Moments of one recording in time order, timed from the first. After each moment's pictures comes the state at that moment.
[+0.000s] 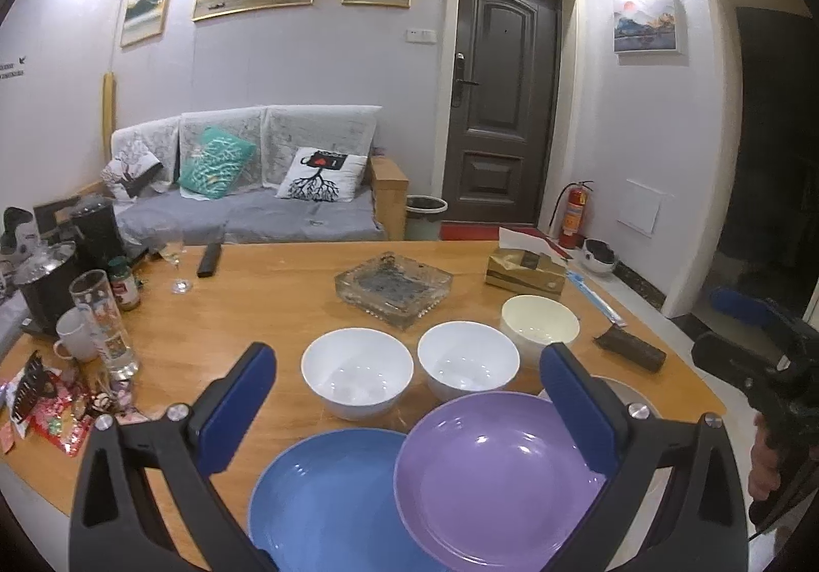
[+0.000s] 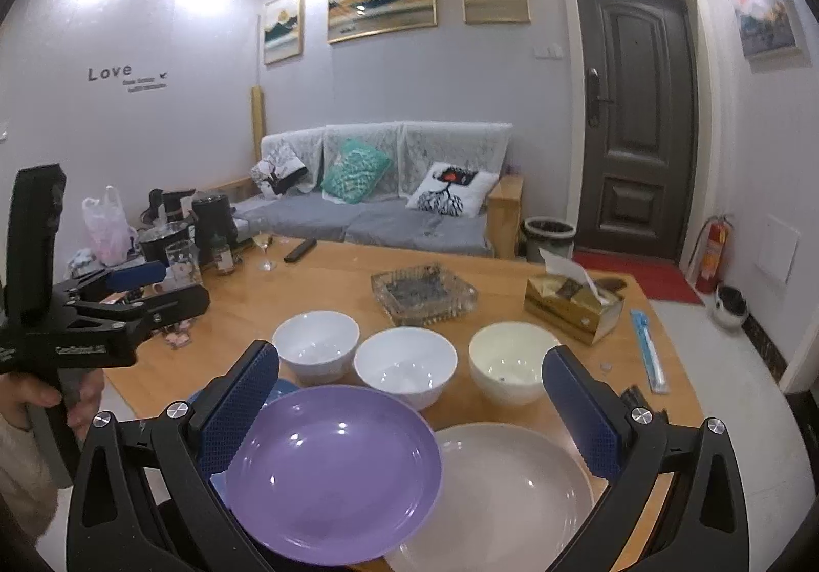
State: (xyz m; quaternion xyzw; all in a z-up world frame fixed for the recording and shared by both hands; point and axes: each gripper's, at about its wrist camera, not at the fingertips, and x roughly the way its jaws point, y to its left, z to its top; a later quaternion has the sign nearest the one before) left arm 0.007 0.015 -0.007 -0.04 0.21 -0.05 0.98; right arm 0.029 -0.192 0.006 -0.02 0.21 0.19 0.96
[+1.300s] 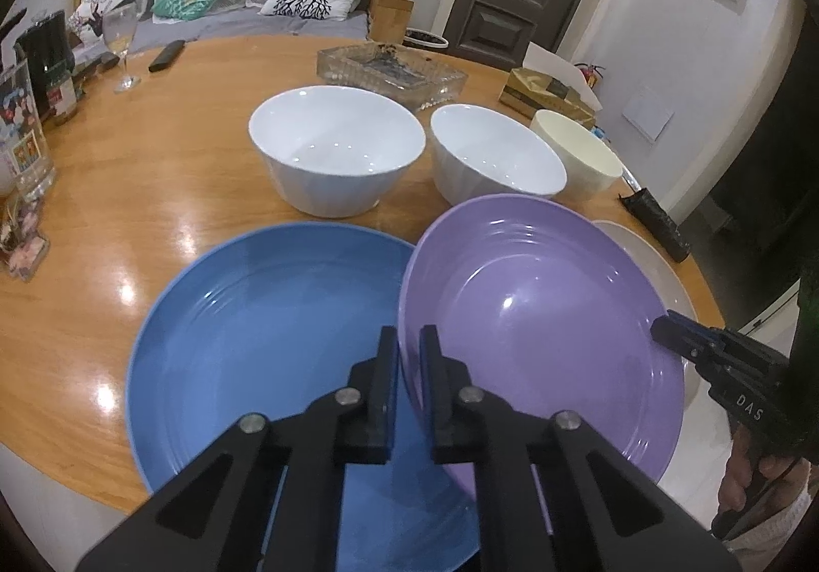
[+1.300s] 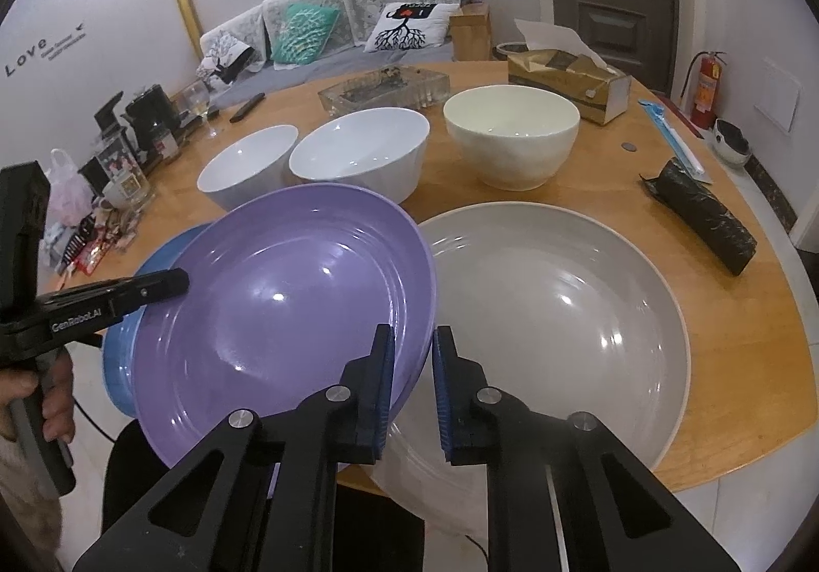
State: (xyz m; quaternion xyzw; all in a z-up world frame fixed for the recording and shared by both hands) left arm 0.062 0.014 -0.137 -0.10 0.44 -0.08 0.89; right arm 0.077 -0.195 -0.126 0.02 0.43 0.15 0.89
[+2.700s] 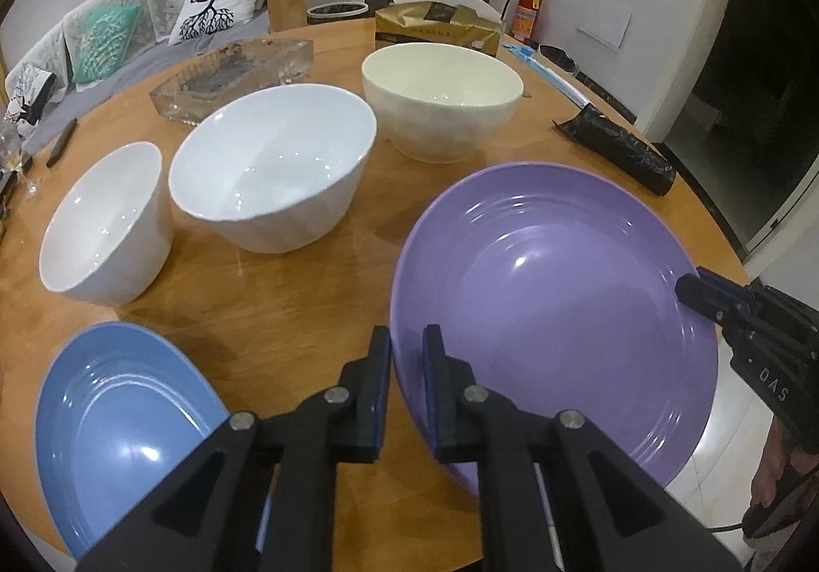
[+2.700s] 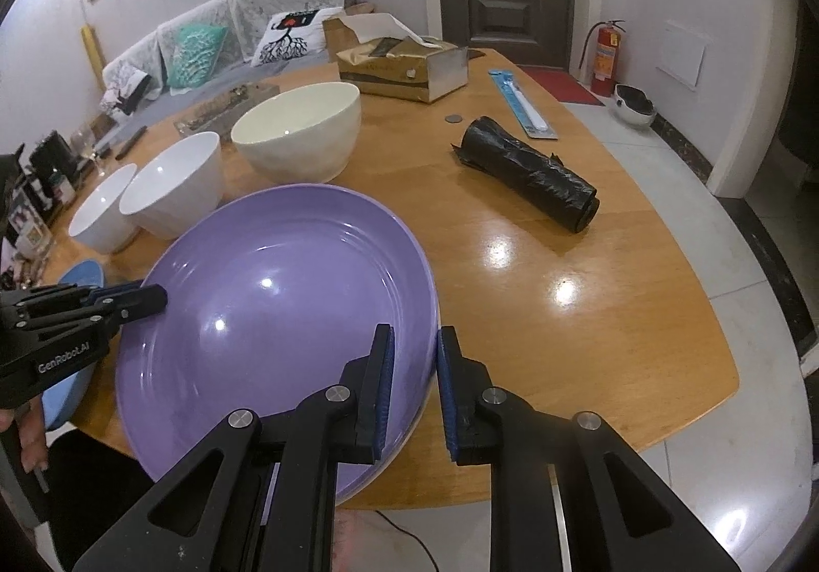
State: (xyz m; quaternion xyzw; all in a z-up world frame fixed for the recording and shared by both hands) left arm 0.125 -0.136 -0.149 0.03 0.48 -0.13 0.87; right arm 0.083 -0.297 -0.138 0.04 0.44 0.01 0.90
